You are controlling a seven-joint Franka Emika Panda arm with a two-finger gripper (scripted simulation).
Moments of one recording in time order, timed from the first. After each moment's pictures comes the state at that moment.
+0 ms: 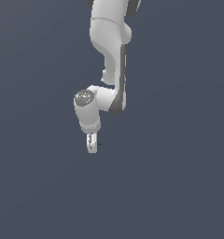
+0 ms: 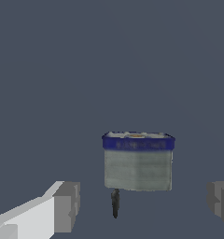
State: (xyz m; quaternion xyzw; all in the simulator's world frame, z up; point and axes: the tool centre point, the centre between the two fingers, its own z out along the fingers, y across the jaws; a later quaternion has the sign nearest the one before) arm -0.015 -0.095 0.044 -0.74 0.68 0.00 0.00
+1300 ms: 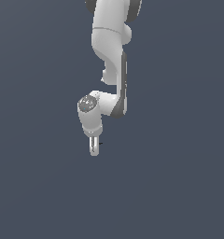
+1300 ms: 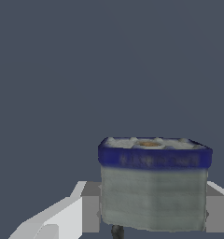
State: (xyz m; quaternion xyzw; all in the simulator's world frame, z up) arm -0.014 -0.088 0.018 -0.73 0.68 0.00 0.00
